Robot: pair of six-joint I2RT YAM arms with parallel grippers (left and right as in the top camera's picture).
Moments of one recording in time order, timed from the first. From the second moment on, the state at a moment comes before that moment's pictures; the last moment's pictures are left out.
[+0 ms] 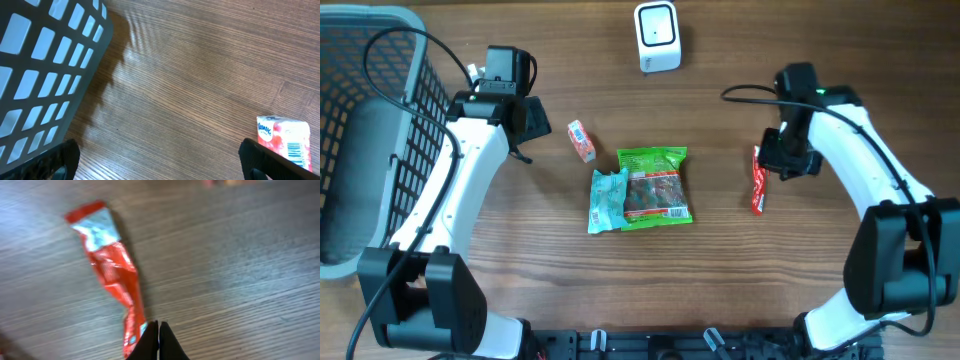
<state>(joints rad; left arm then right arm) -0.10 1.65 1.31 -0.86 -0.37 -0.42 0.09 1.78 1.26 -1.04 0.08 0.39</state>
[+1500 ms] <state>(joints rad) -0.10 1.65 1.31 -0.86 -0.37 -0.42 0.17 1.78 1.09 -0.82 0.03 0.35</state>
